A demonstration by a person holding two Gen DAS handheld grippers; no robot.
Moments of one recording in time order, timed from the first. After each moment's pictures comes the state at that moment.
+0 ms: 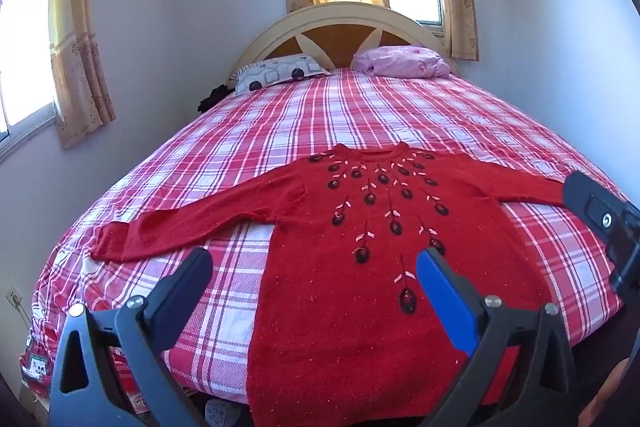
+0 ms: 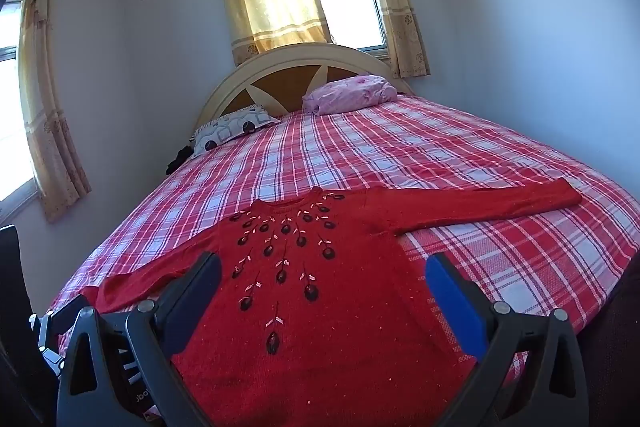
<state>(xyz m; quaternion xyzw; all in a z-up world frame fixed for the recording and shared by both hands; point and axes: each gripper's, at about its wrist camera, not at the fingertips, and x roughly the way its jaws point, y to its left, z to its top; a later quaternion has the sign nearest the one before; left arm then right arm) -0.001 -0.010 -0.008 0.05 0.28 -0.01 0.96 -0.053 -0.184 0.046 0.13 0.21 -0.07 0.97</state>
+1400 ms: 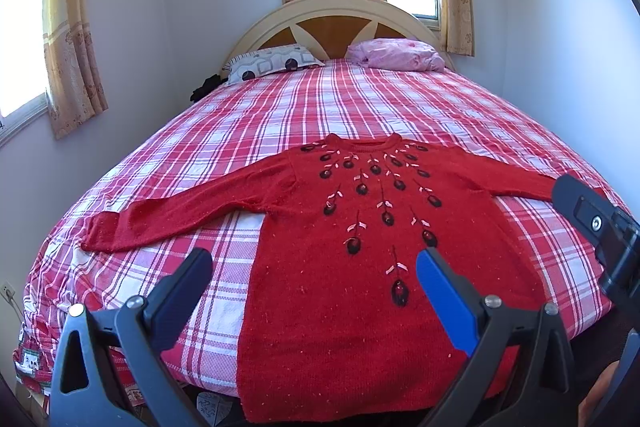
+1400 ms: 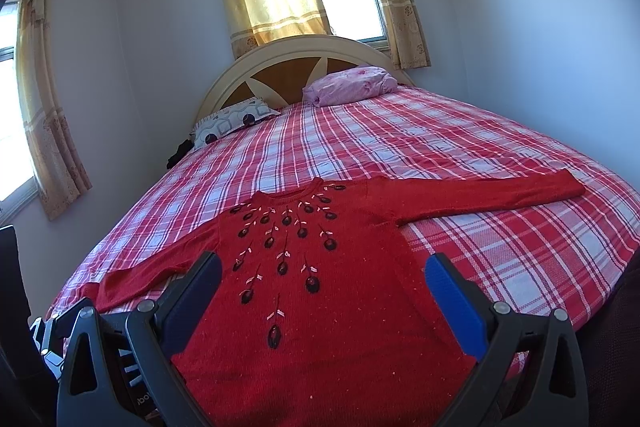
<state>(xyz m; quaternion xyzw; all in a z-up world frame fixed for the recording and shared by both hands) -0.006 -0.015 -0.013 0.05 0.29 -0.02 0.96 -0.051 -0.184 0.041 0.14 0.22 -0.07 0.96</state>
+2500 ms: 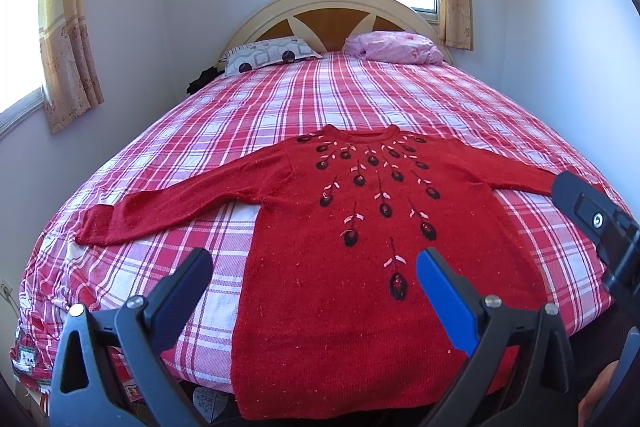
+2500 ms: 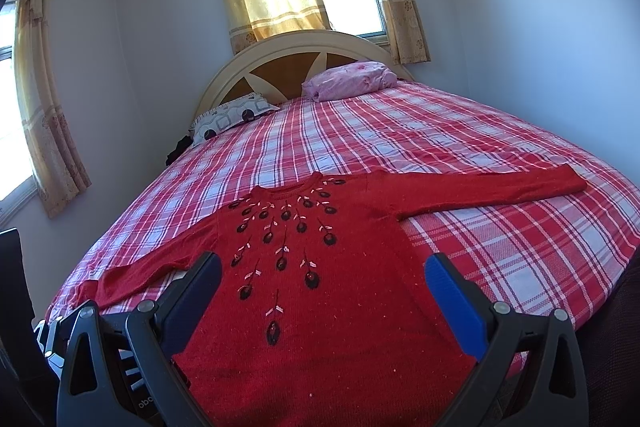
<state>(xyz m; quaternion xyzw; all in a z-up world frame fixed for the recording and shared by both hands) -0.001 -0.014 -0.021 0.04 0.31 -0.03 0.95 -0.047 -0.184 0.035 0.14 0.23 -0.07 0.96</state>
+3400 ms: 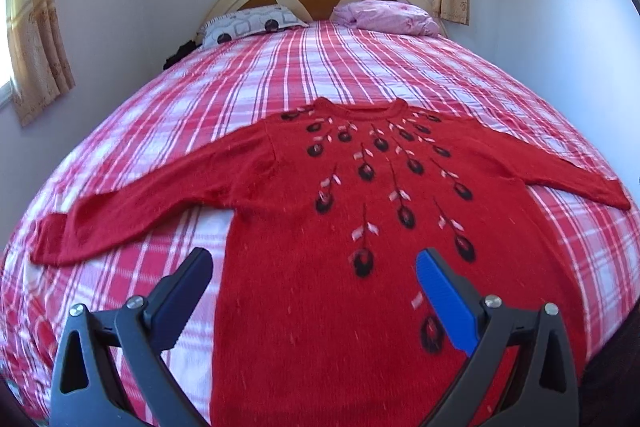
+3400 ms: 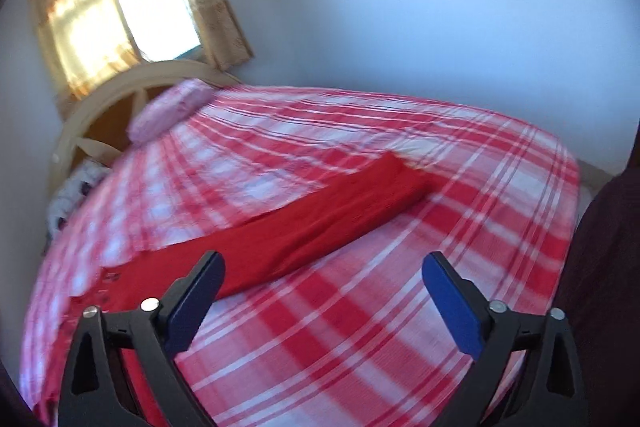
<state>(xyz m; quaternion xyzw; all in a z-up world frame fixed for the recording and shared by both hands) 0.098 -0.011 -0.056 0.05 0.36 -0.06 0.93 -0.004 -0.501 -0.027 0.25 0.26 -0.34 0.87</state>
